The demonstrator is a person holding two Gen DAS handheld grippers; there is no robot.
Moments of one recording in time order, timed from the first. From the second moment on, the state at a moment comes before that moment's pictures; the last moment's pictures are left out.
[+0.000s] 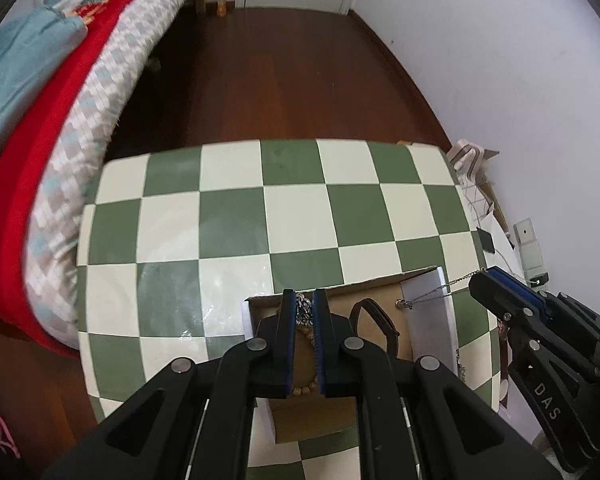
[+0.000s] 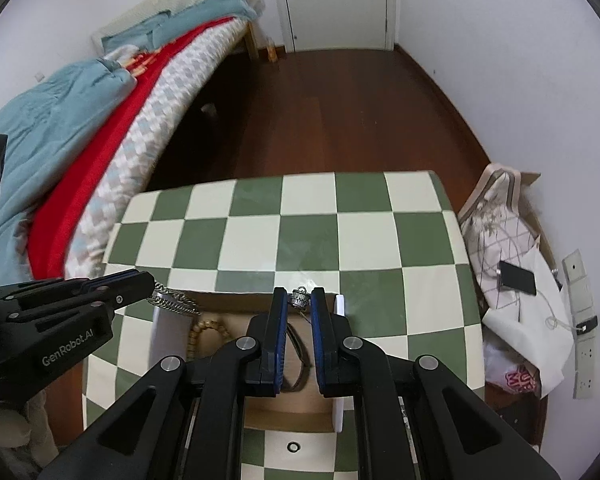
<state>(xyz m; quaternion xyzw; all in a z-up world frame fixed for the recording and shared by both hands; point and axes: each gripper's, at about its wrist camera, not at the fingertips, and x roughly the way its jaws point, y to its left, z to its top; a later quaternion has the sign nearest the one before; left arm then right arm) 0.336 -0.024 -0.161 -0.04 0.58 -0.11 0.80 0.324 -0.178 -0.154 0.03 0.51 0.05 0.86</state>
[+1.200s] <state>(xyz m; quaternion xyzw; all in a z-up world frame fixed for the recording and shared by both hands) 0.242 0.010 -0.156 0.03 0.53 0.04 0.85 0.268 -0.177 -0.198 -0.01 0.59 -0.01 0.81</state>
